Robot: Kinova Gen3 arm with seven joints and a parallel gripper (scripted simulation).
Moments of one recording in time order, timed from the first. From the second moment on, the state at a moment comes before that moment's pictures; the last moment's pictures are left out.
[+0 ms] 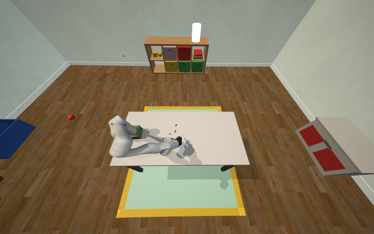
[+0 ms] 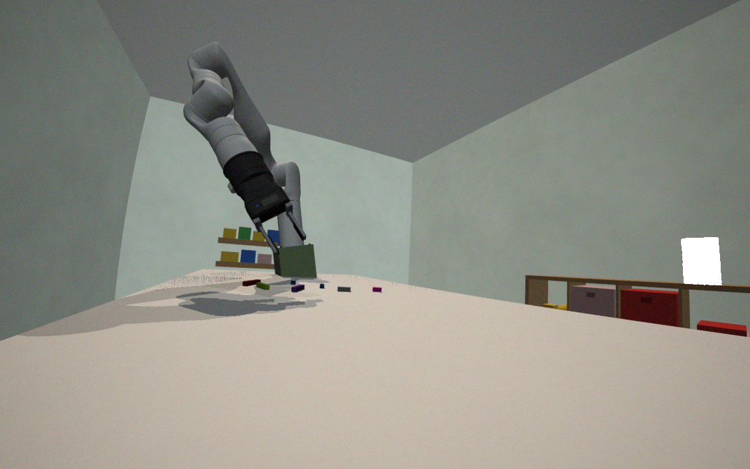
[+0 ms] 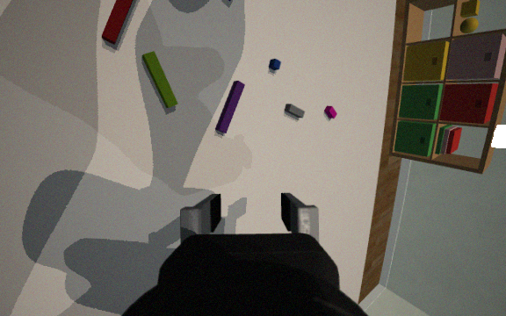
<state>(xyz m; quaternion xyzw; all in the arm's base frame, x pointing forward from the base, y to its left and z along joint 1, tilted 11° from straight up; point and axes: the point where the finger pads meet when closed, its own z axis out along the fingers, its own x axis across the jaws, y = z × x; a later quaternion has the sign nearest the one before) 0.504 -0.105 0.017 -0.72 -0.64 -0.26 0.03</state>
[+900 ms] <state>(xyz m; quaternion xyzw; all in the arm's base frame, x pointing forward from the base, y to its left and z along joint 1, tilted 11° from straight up) 0.460 -0.064 -0.013 -0.48 -0.88 0.01 -0.03</state>
